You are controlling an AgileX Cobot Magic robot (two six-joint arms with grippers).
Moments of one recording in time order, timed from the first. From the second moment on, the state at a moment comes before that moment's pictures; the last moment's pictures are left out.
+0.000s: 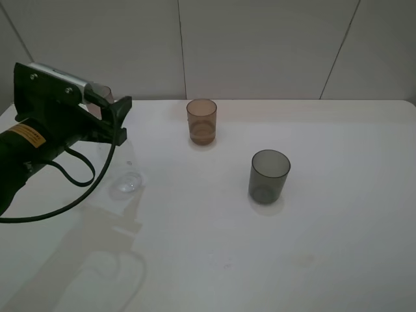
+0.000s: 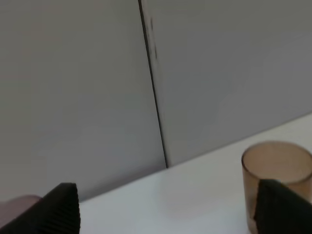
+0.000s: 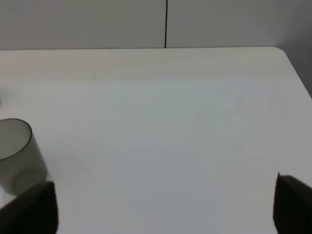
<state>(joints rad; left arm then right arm) -0.44 1.60 -0.34 -0.09 -1.22 0.18 -0.11 0.00 -0.52 0.00 1.06 -0.03</state>
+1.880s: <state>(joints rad) -0.18 0.08 -0.71 0.02 0.93 -0.02 -0.11 0.00 -0.52 0.00 1.06 -0.03</state>
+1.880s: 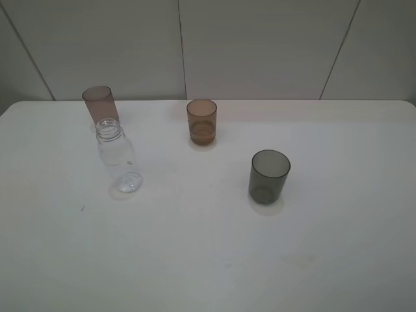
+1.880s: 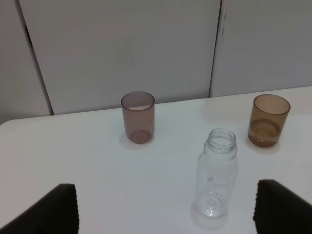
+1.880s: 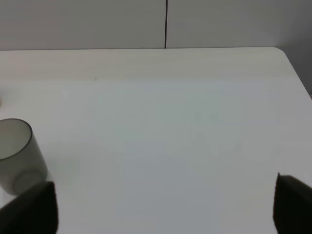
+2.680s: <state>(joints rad) -0.18 0.08 -0.55 -0.01 1.16 -0.01 -0.11 0.00 -0.52 0.00 1.06 -0.03</state>
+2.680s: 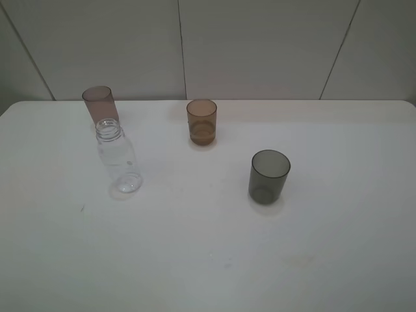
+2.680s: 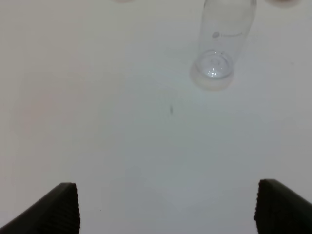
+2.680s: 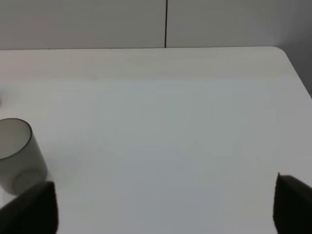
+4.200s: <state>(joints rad) 0.00 -0.01 -0.51 -0.05 1.06 0.07 -0.11 0.00 -0.52 0.00 1.06 -0.03</state>
